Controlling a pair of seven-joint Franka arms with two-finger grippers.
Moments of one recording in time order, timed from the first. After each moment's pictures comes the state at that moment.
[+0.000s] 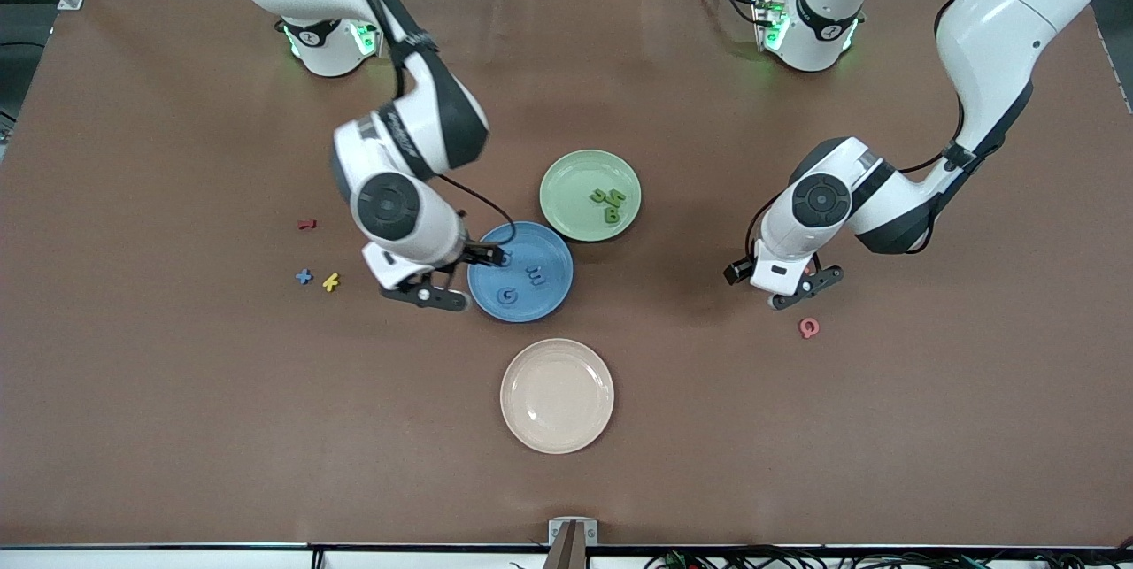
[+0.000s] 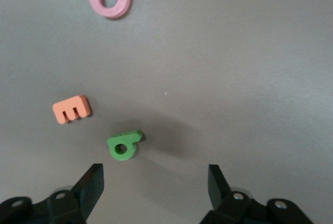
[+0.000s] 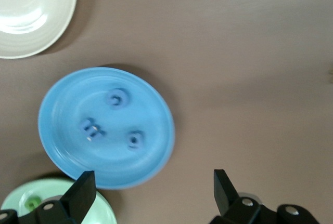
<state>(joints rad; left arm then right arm) 0.49 0.66 -0.89 -2.04 0.72 2.26 -1.30 0.64 0.48 -0.18 -1.57 0.20 1.88 0.59</state>
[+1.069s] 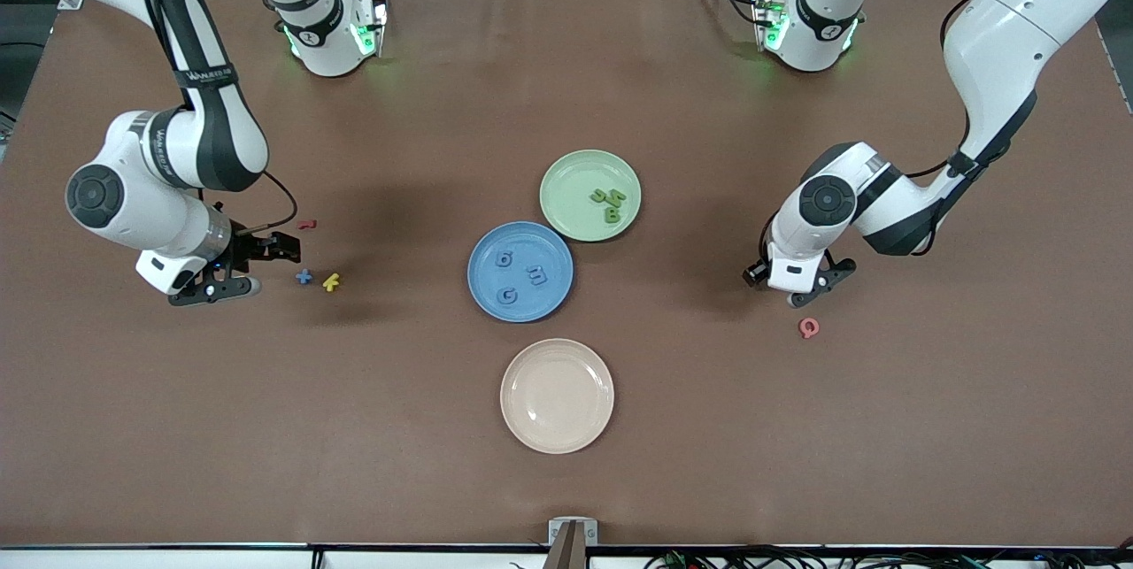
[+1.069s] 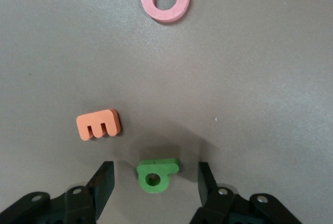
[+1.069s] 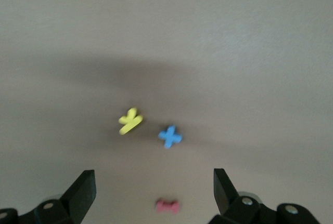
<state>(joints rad) 0.53 0.68 -0.85 -2.10 0.84 2.31 -1.43 0.18 0.26 -0.19 -2.15 0.12 2.34 -0.24</state>
